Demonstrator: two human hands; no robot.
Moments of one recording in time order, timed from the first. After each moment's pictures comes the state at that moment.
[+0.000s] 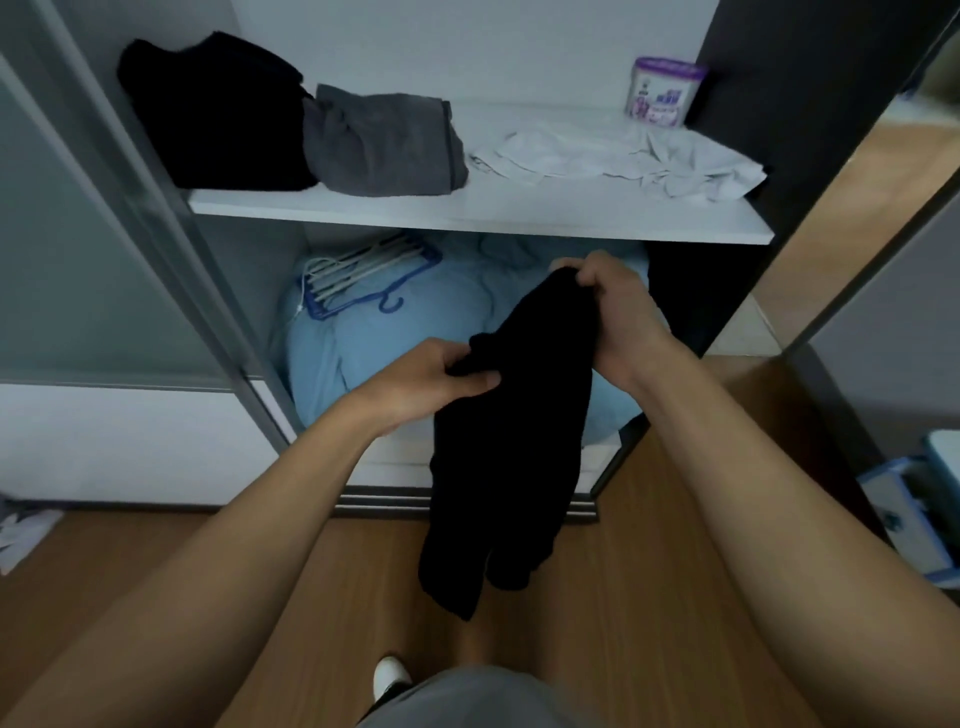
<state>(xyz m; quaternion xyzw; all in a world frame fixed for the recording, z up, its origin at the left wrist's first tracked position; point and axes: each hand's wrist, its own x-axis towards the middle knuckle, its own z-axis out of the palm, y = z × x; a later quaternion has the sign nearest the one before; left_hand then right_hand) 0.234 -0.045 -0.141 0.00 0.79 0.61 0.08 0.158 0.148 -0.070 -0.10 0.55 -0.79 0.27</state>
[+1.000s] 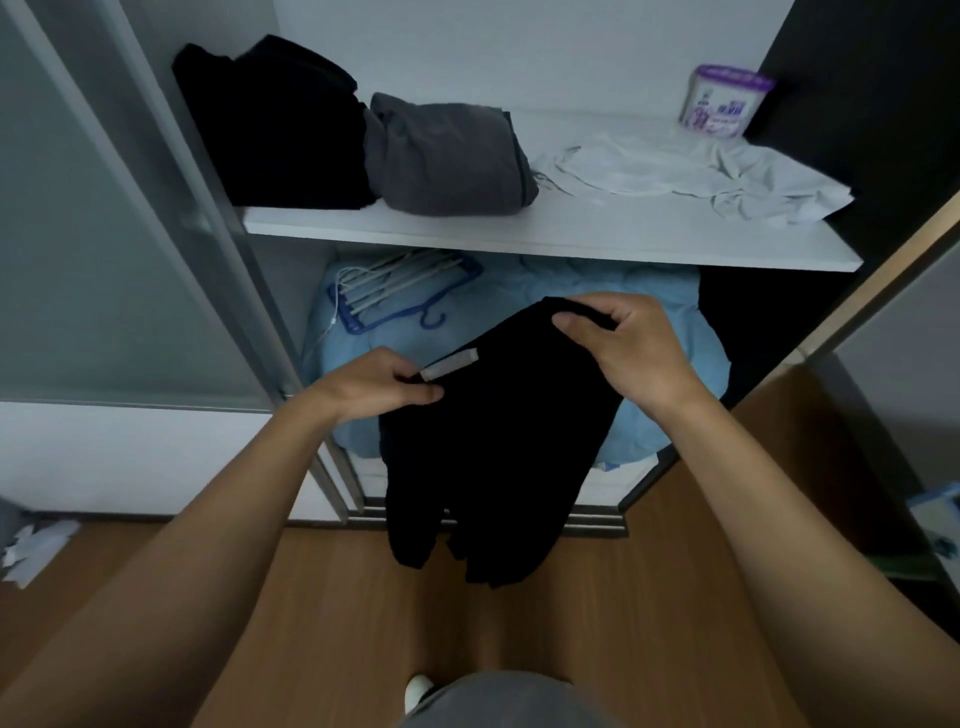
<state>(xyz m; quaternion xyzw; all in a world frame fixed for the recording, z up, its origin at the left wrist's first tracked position) 0.215 -0.213 -0.154 -0.09 0.90 0.41 0.13 0.142 0.057 -0.095 -0.24 0.77 -0.59 0.04</state>
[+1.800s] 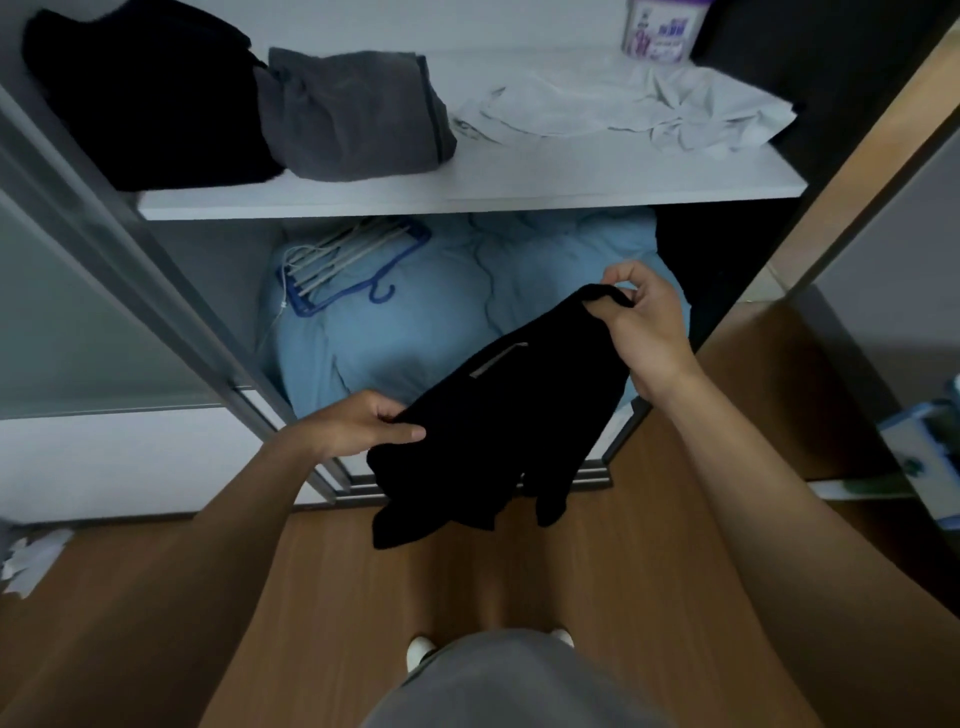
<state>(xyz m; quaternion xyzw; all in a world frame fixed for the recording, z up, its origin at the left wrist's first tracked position) 0.212 -0.154 -0.228 -0.07 0.83 0.49 0.25 0.112 0.152 -0.136 -0.03 0.74 -0.67 0.04</state>
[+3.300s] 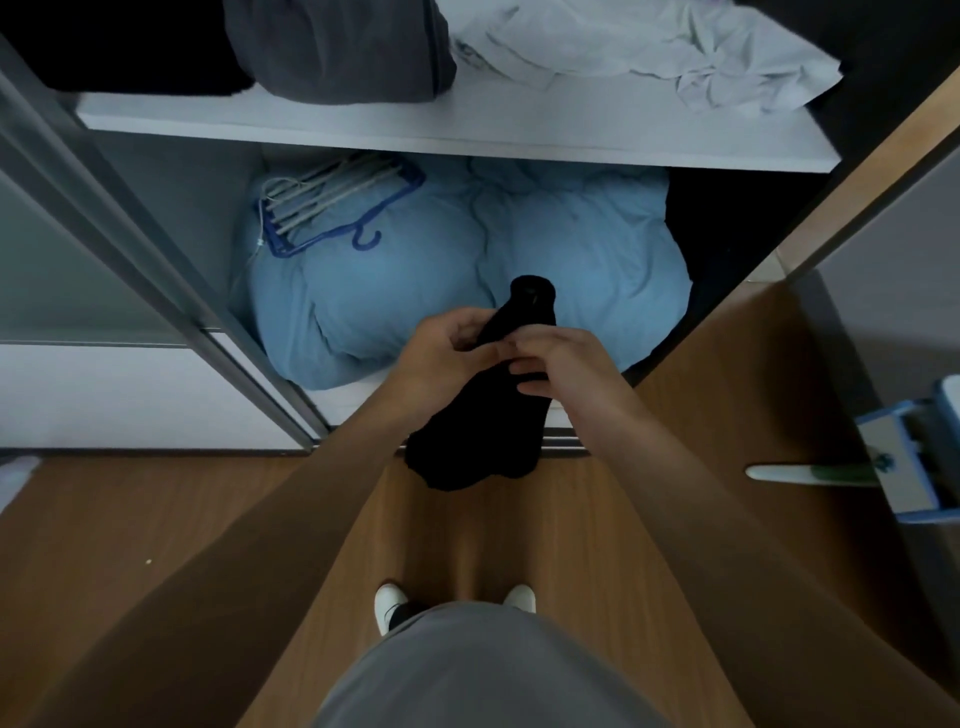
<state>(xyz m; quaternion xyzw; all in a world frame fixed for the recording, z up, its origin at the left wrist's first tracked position) 0.180 -0.028 -0.205 -0.07 0.71 0.70 0.00 0.154 0.120 -0.159 0.06 0.73 -0.62 0.28</state>
